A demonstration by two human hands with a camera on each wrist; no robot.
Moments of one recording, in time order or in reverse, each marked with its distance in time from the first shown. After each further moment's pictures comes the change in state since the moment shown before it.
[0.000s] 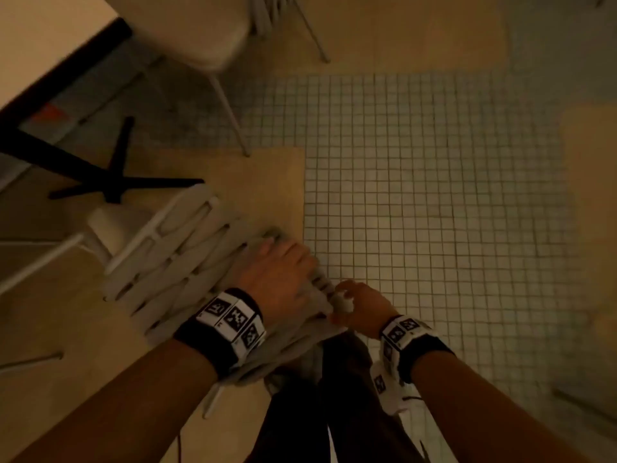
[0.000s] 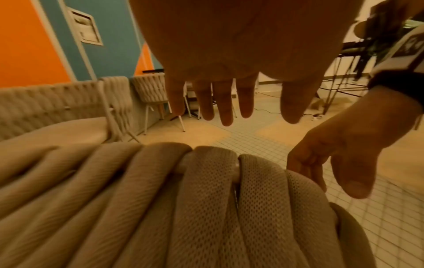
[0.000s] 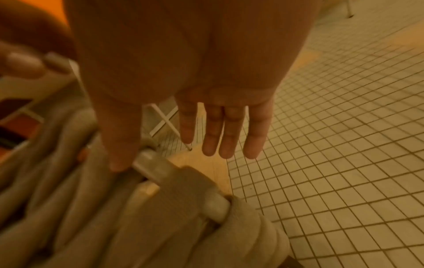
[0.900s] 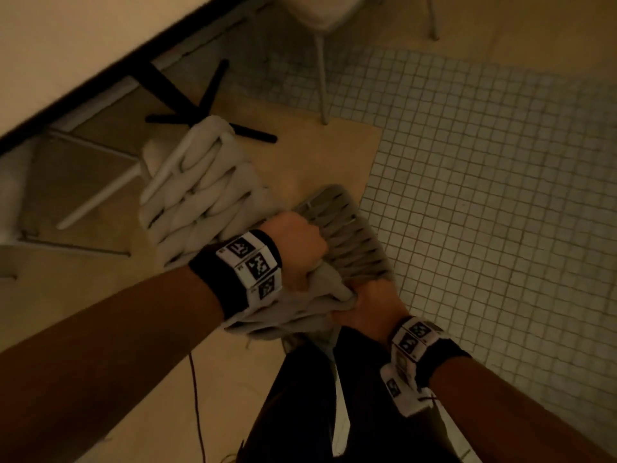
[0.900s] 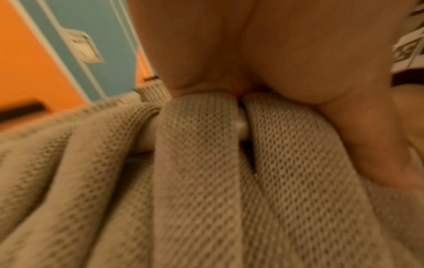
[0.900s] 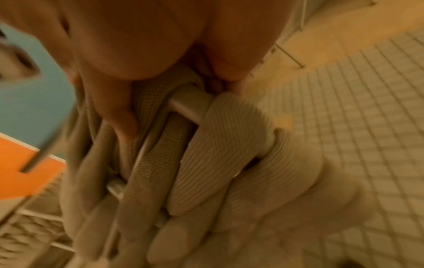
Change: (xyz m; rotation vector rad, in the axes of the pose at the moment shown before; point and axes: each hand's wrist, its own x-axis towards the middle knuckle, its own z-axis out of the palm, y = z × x) left_hand -0.062 -0.029 -0.044 0.209 -0.377 -0.044; right_hand -0.026 -0.054 0.035 -0.300 -0.037 -0.427
